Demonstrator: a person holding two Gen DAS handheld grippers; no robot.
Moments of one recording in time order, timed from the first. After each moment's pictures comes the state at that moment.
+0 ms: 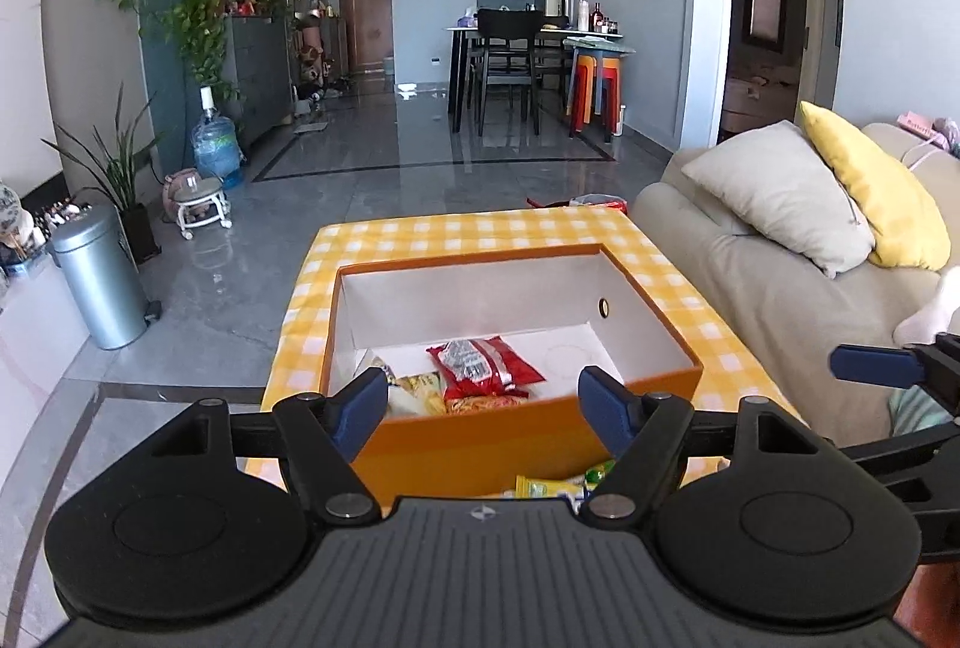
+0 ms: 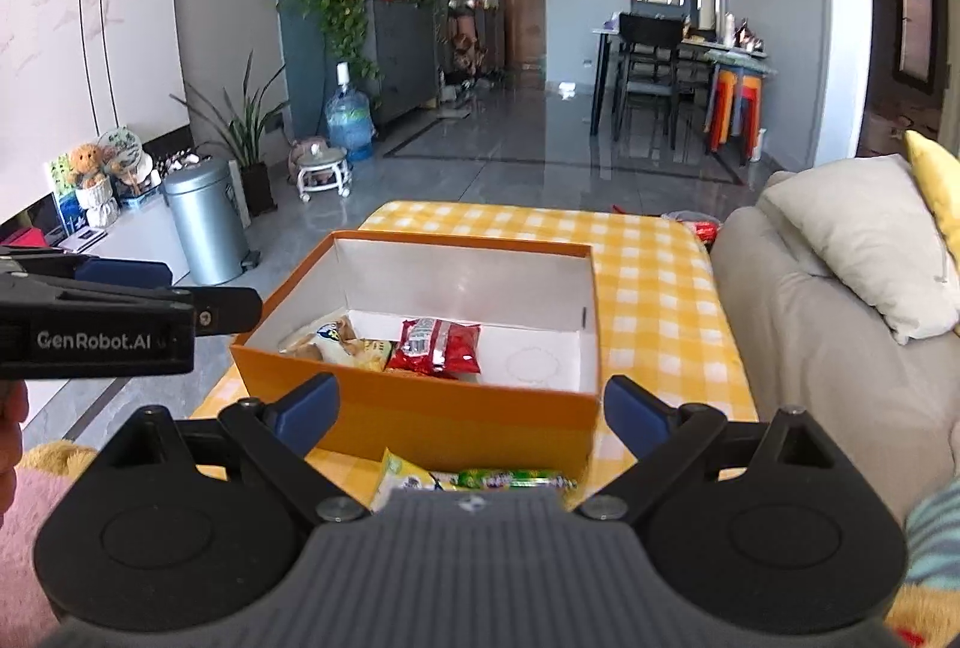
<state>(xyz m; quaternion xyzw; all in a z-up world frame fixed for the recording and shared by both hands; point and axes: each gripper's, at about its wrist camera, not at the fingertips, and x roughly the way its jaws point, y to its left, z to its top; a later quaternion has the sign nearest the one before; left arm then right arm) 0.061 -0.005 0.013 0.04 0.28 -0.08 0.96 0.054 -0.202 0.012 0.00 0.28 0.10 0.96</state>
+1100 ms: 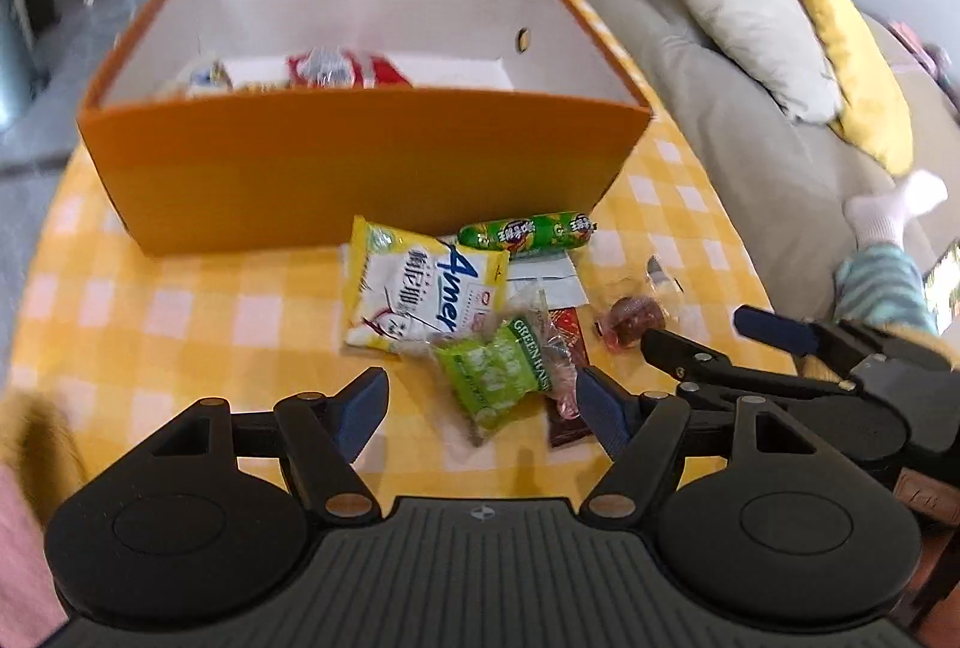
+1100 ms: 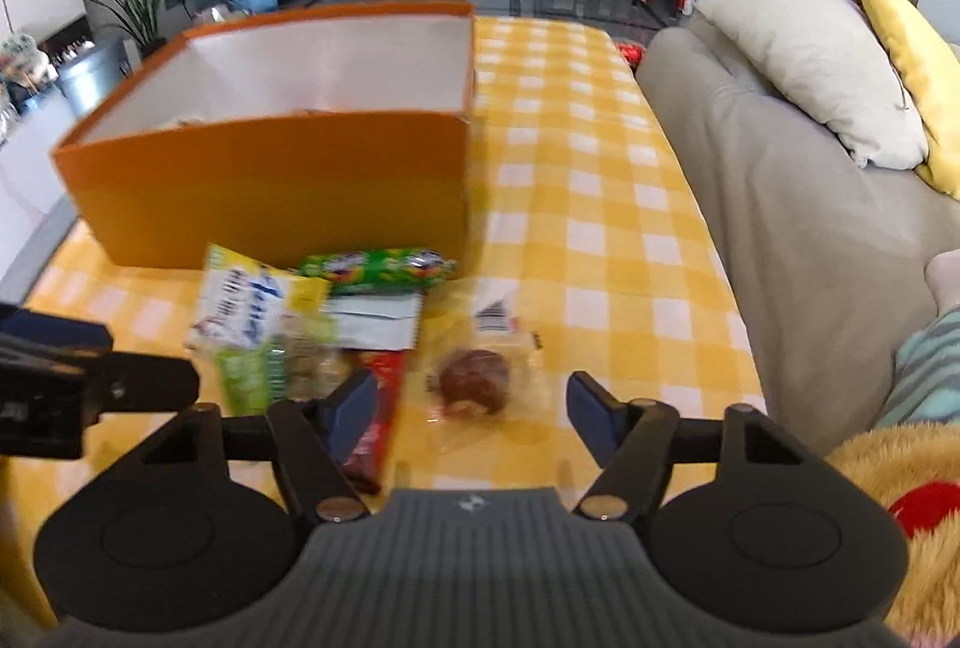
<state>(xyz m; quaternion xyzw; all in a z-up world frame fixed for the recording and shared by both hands) 0.102 -0.049 -0.103 -0.06 0.50 -0.15 0.85 0.089 -0.245 -0.109 0.00 0.43 0.02 0.90</state>
